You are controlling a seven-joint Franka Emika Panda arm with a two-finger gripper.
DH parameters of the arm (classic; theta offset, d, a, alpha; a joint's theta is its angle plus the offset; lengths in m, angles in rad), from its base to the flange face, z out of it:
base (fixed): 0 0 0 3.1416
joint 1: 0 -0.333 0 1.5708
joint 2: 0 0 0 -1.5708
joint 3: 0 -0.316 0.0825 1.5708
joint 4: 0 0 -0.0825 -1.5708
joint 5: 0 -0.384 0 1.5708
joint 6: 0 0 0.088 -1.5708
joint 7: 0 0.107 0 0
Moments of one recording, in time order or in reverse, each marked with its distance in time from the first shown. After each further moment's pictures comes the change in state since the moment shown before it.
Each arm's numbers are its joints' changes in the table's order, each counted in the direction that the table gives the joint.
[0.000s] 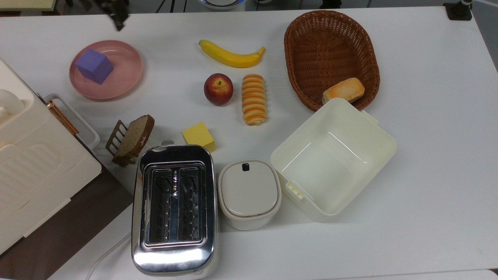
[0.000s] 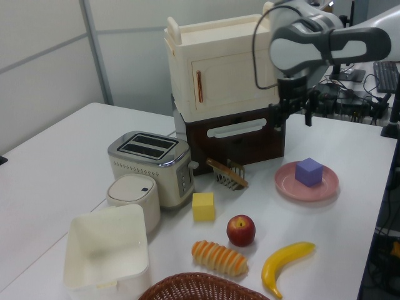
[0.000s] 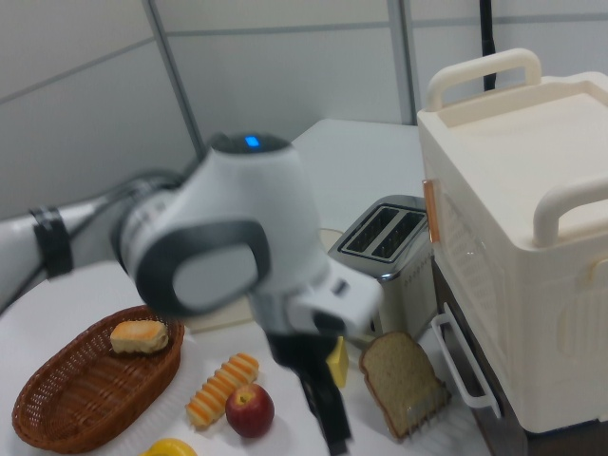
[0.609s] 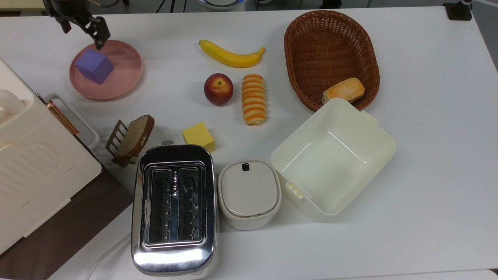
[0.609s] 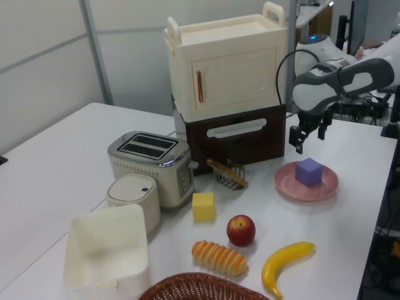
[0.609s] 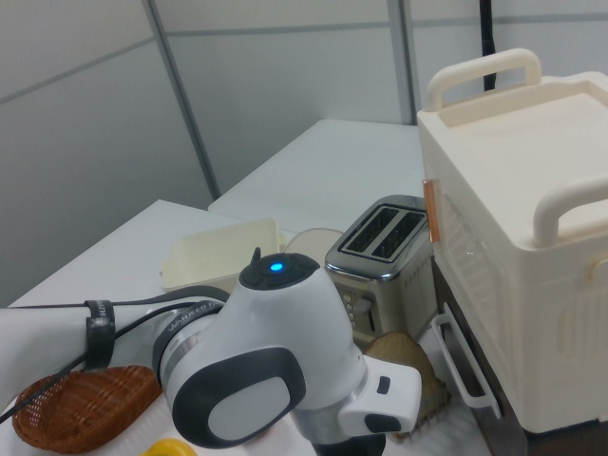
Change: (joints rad) arm 0.092 0.015 0.022 0.244 0.097 -0.376 -0.240
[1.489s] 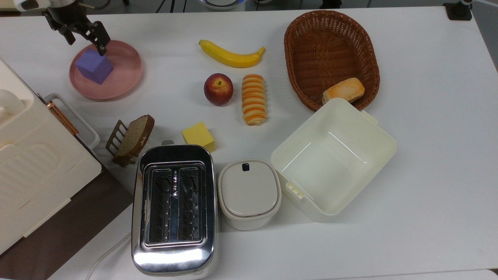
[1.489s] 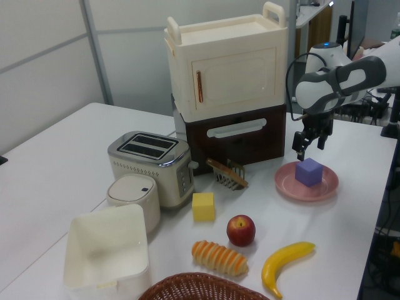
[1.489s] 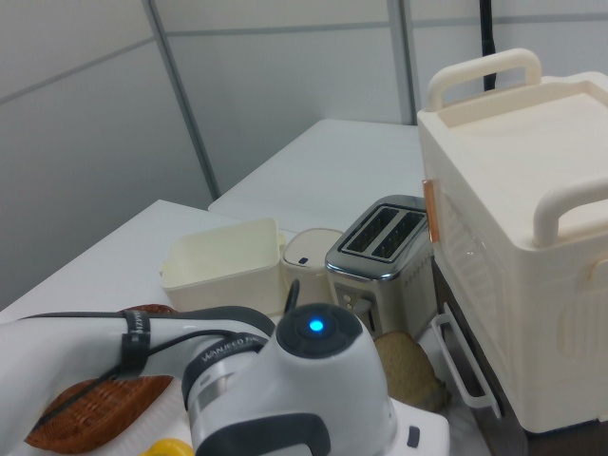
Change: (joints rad) arm 0.022 0.062 0.050 0.010 -0.214 -0.050 -0.184
